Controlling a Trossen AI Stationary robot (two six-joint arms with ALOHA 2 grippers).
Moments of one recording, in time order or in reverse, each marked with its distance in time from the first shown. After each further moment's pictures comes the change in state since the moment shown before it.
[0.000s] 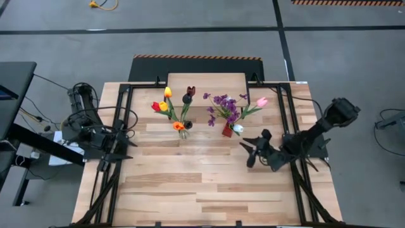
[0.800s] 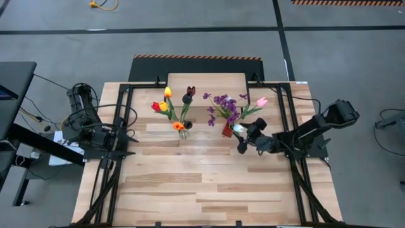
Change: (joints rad) left arm 0.018 0.000 -0.002 0.001 -0.064 0.032; right arm -0.368 0.041 0.044 0.024 -0.228 -0.182
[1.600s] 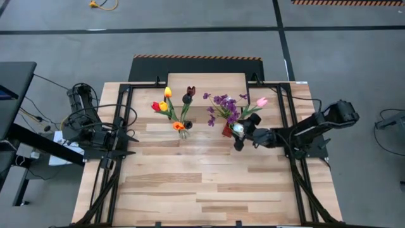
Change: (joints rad) left arm 0.000 0.000 0.000 0.003 -0.014 -0.019; right arm -0.129 0.000 0.054 0.031 -0.191 -0.169
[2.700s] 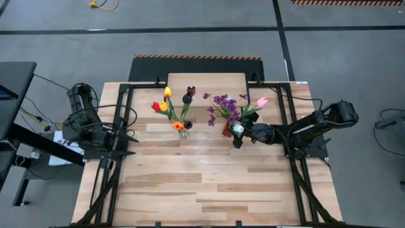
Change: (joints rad) left arm 0.000 0.000 0.001 -0.005 0.007 -0.029; right arm -0.089 0.000 0.022 0.006 -0.124 -0.054
